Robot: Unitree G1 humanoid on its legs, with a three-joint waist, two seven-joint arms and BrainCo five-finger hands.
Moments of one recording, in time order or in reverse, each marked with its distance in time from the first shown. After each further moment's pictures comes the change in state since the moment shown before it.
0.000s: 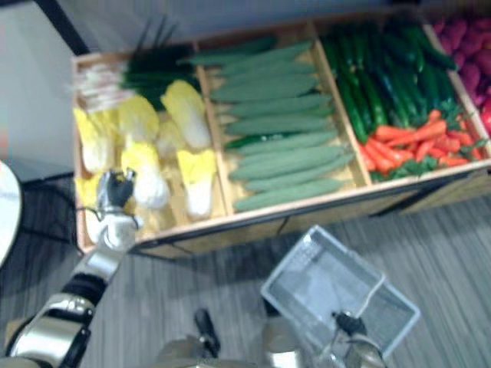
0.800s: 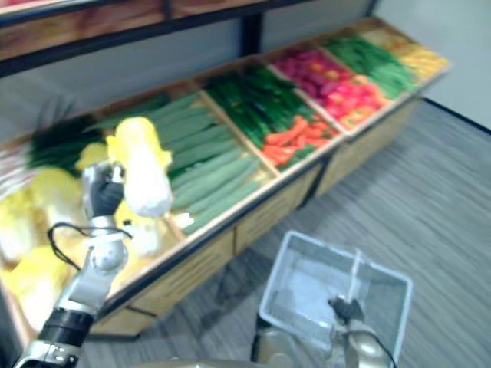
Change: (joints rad) left arm 0.220 -0.006 0.020 -0.472 0.101 -0.111 -0.037; right arm -0.033 -0.030 0.287 -0.242 -0.063 -0.066 -0.063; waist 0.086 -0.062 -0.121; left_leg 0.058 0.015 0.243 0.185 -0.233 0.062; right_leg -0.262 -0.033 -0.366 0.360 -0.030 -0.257
